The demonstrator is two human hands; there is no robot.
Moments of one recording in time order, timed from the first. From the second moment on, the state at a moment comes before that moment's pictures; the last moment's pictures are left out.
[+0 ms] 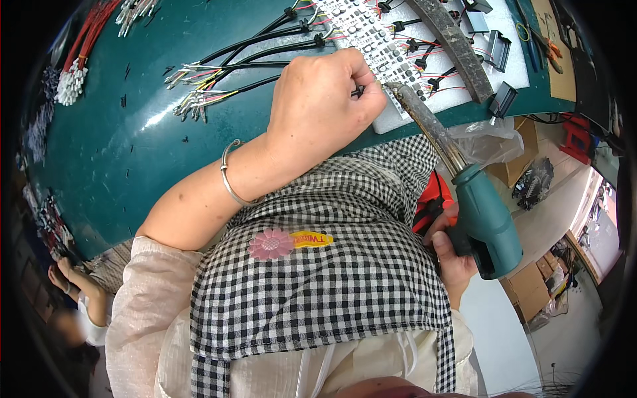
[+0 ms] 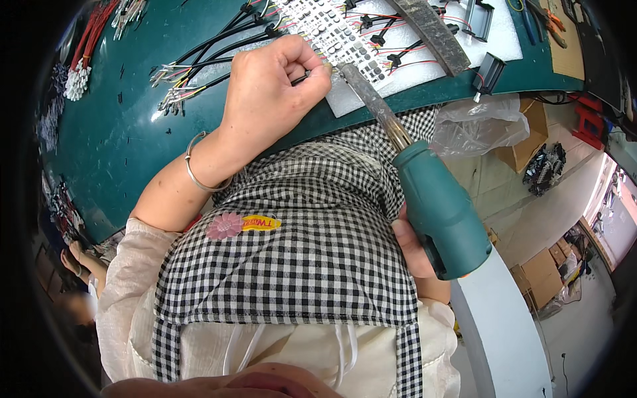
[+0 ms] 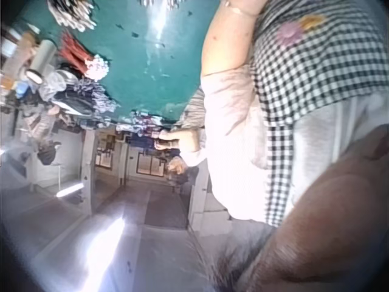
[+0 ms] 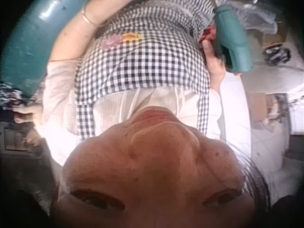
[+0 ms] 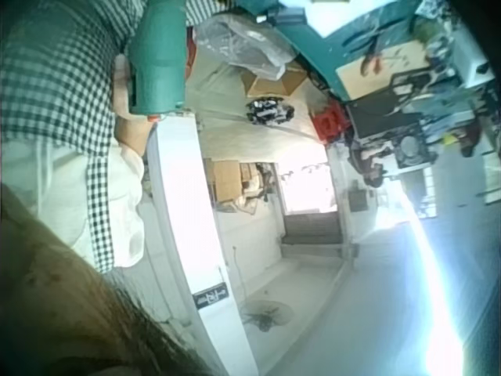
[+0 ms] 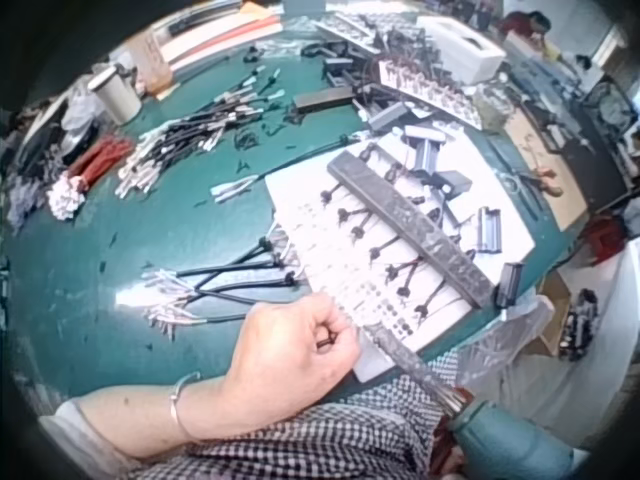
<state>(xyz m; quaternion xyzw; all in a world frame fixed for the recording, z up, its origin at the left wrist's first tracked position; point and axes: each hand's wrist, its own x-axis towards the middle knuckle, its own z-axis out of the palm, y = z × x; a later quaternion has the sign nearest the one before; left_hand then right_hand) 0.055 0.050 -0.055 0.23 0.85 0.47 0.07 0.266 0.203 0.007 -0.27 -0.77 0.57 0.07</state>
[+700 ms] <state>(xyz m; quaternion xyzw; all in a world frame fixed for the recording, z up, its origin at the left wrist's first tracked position) 0.055 0.051 -0.047 0.24 0.85 0.46 0.09 0.269 0.214 0.014 -0.28 -0.65 0.69 0.11</state>
